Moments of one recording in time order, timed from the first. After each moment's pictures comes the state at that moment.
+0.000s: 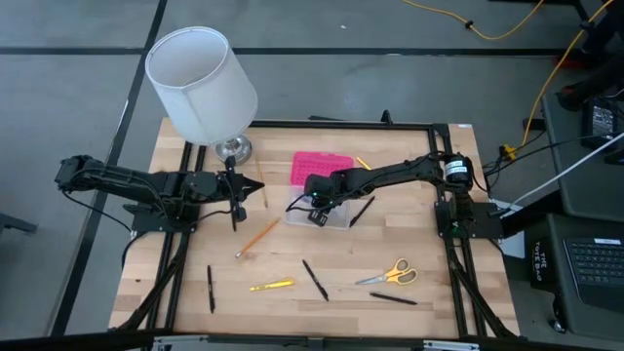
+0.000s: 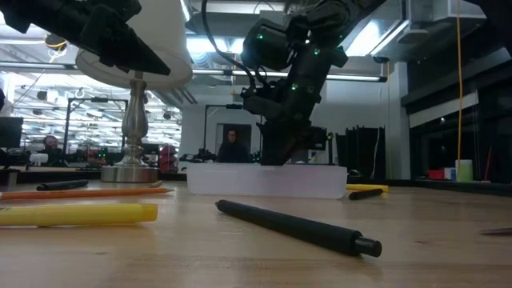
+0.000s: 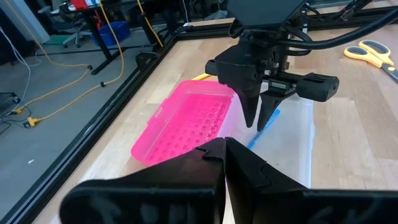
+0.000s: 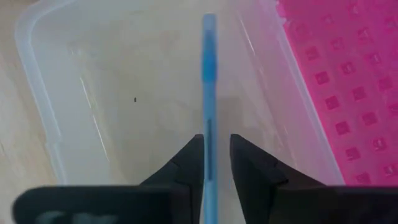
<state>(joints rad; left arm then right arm) -0.08 0.72 0.42 -0.07 -0.42 0.01 -0.06 2.00 1.36 -0.50 0.09 0.39</state>
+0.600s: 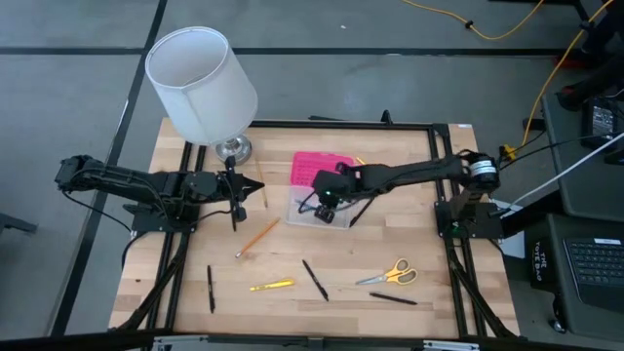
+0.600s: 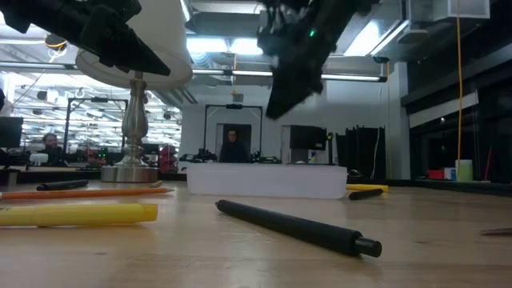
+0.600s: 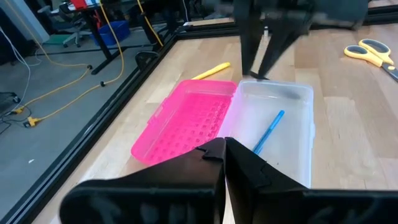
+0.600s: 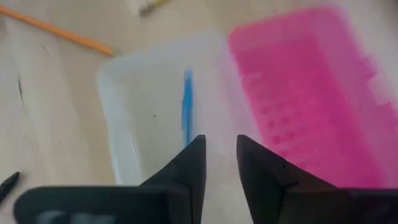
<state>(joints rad) -0.08 0.72 0.42 -0.07 -0.42 0.01 0.02 1.79 1.36 -0.58 0.28 0.31</state>
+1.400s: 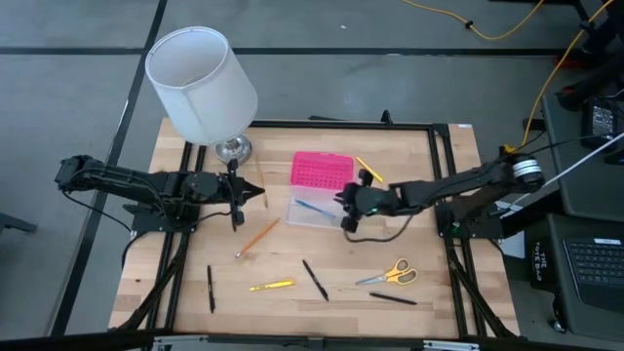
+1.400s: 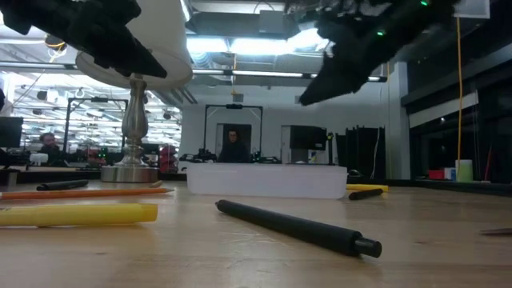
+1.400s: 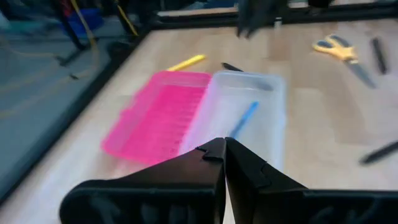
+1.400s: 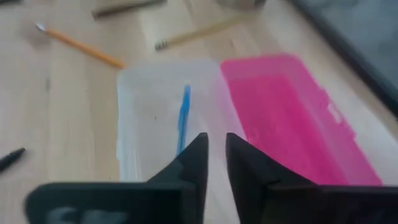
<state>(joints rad) -0.08 0.72 0.42 -0.11 -0.30 -0.04 0.12 1.42 0.79 -0.01 0.43 0.19</state>
